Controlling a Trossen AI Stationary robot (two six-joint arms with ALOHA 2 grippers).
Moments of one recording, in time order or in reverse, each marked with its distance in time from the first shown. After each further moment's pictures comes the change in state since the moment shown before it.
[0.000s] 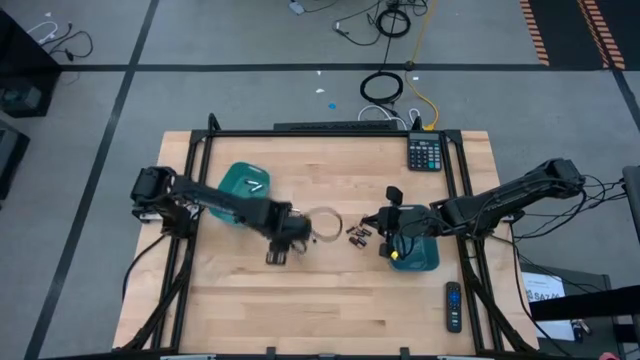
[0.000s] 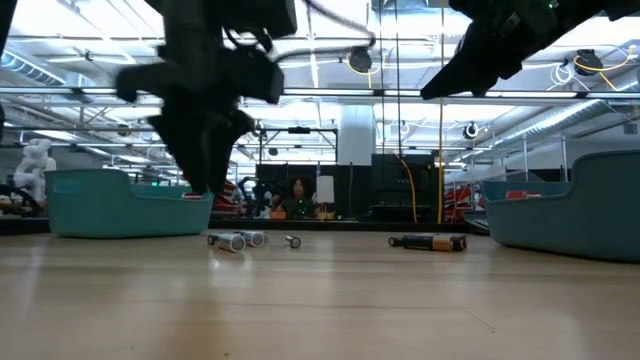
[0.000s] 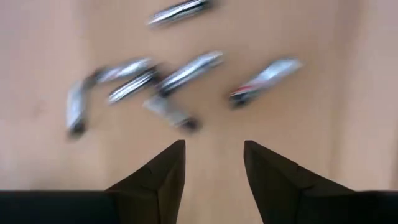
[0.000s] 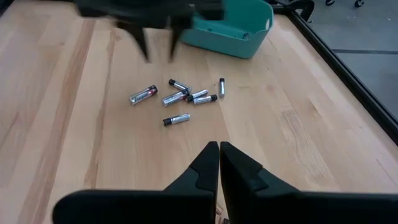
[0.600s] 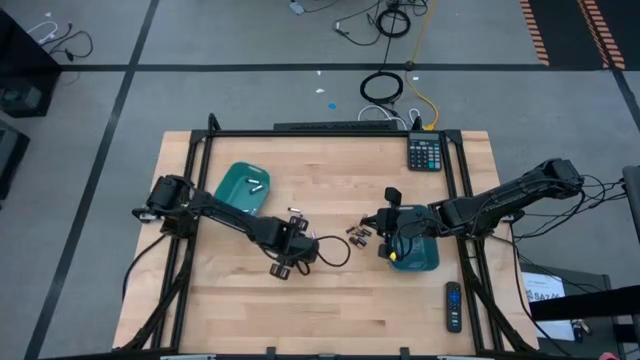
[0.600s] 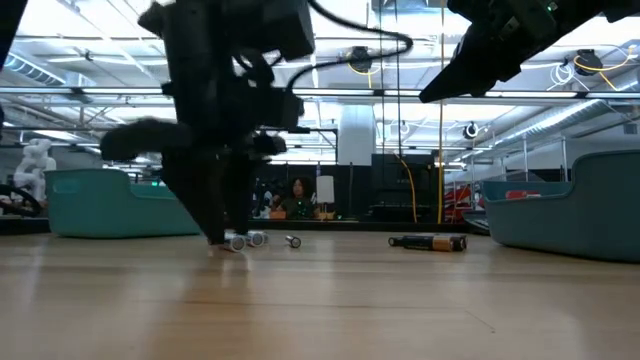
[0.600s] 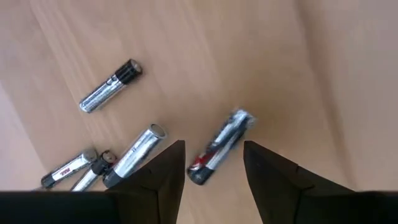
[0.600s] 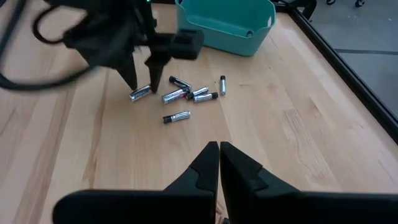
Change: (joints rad) left arm -0.080 0.149 0.000 0.182 -0.072 0.187; right arm -0.001 0.016 0.000 0.008 0.000 -0.006
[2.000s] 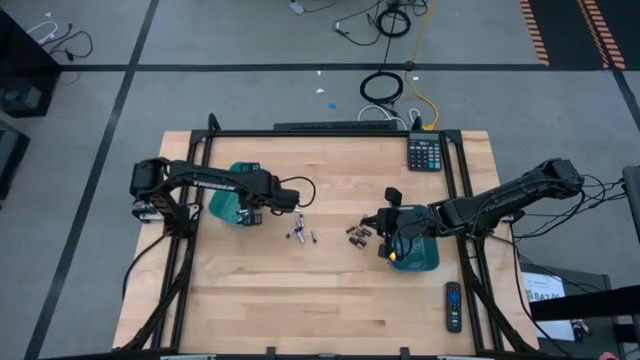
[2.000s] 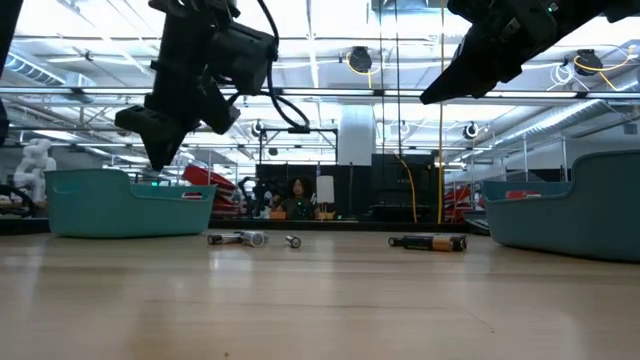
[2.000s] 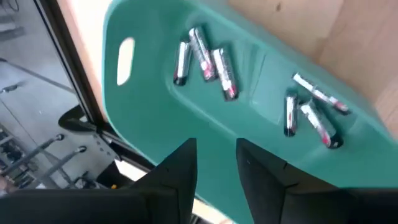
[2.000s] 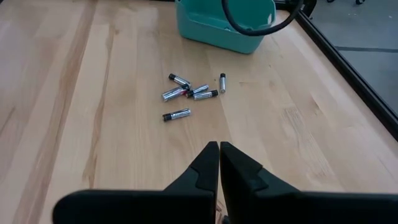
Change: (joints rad) left arm 0.311 -0.190 0.005 -0.716 -0.326 -0.282; right arm 0.000 0.000 0.000 -0.009 0.000 0.006
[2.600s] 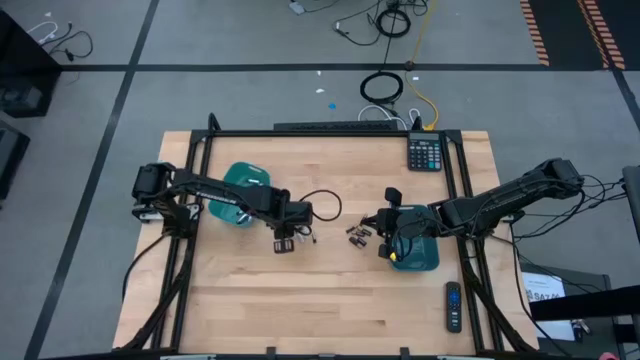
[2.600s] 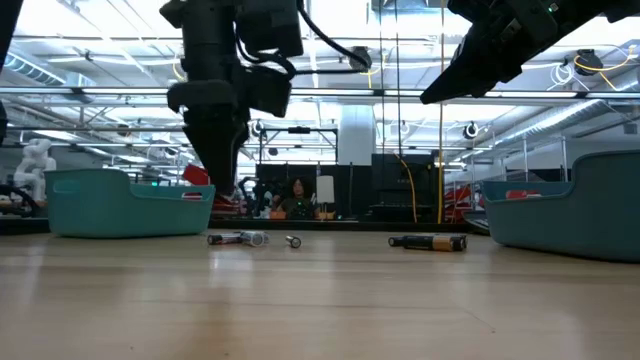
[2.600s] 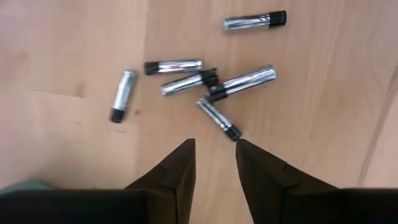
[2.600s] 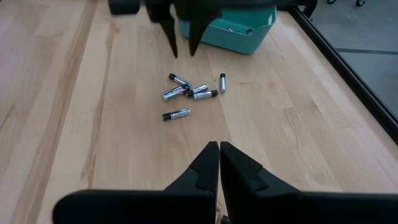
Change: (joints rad) left arm -0.123 0.040 0.000 0.535 0.383 -0.057; right arm 0.000 0.000 0.000 0.000 0.000 -0.011
